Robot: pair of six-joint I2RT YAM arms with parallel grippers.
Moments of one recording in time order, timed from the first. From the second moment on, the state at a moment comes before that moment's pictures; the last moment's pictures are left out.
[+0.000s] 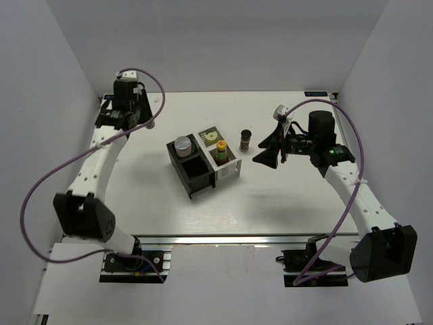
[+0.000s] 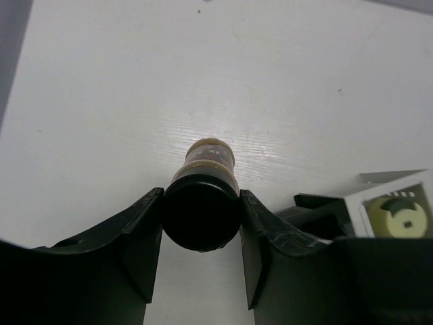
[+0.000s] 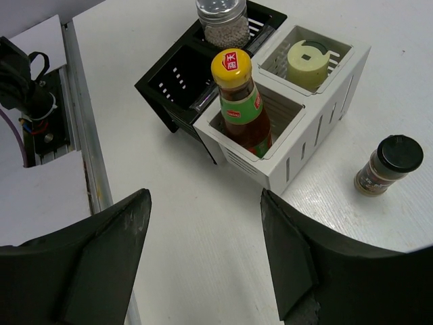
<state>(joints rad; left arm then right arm) -0.15 1.55 1.54 -0.64 -0.22 -0.23 0.24 1.19 1.04 -0.34 -1.00 -0.23</state>
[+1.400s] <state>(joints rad) -0.67 1.40 1.50 -0.89 -0.18 -0.35 0.20 1.20 1.04 -0.35 -1.00 -0.24</state>
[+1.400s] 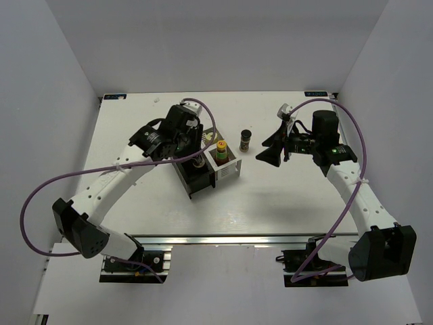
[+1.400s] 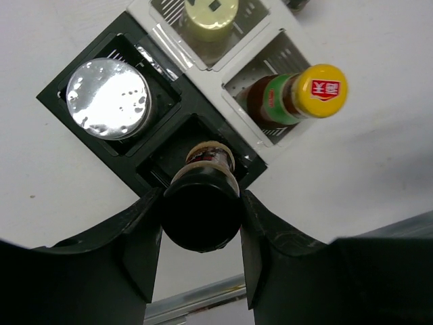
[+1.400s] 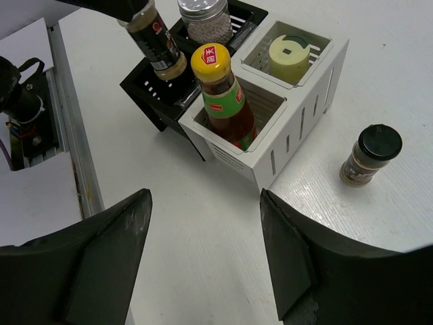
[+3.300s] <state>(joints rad) -0.69 1.57 1.32 -0.68 -0.30 -0.23 0.18 1.21 1.04 -0.35 -1.03 -0.24</state>
